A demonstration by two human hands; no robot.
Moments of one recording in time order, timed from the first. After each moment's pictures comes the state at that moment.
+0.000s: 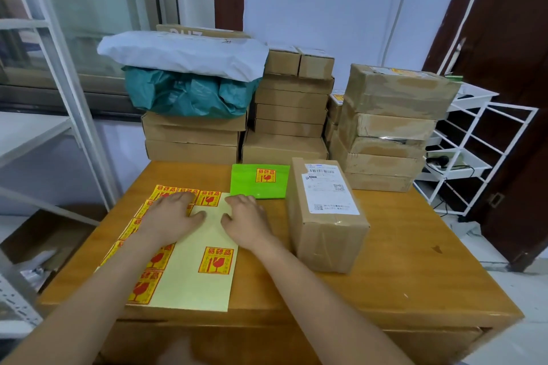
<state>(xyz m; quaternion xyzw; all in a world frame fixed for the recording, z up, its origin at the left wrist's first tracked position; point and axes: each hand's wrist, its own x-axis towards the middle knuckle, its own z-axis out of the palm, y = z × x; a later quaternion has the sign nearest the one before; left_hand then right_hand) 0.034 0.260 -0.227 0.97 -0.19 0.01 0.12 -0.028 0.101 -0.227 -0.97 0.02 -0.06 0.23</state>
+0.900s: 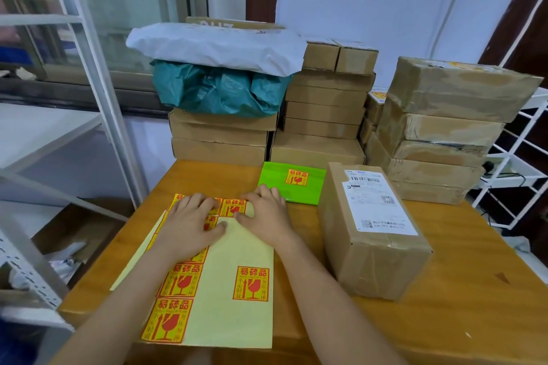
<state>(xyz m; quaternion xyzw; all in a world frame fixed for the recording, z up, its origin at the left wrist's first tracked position) 0.041 0.279 -0.247 0.95 -0.25 0.08 0.17 0.018 0.100 -0.243 -0.97 -0.02 -0.11 0.20</state>
